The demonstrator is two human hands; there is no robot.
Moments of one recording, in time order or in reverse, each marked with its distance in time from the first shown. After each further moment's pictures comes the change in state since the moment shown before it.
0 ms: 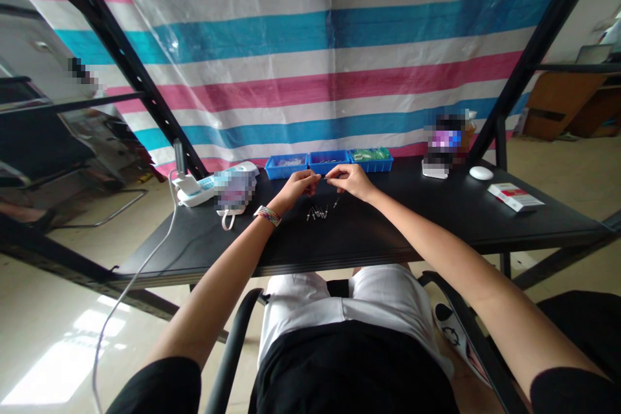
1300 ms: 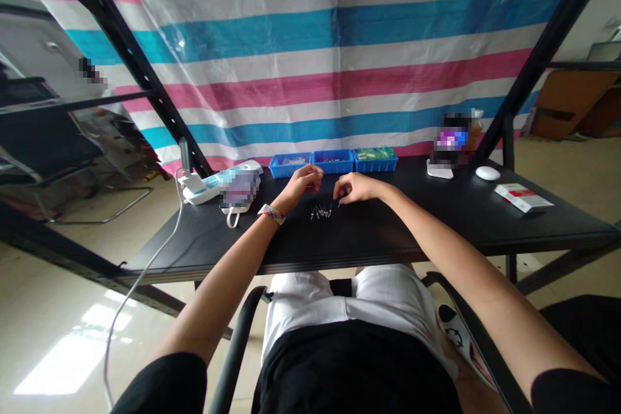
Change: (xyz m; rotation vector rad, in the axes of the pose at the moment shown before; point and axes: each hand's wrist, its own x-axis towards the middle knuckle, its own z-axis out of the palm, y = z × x) left_hand -0.003 0.002 0.000 -0.096 0.025 0.037; right_hand 0.006 -0.005 -0.025 -0.467 -0.541 -0.079
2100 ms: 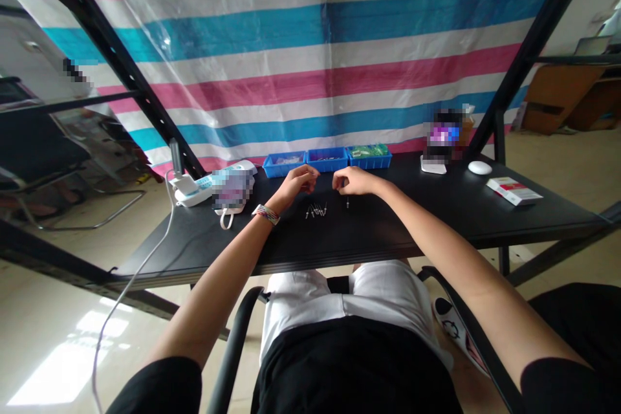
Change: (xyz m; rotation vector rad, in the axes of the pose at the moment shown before) left_hand 0.000 0.000 0.001 0.054 -0.002 -0.025; right_hand -0.005 -0.007 -0.004 -0.080 0.122 0.177
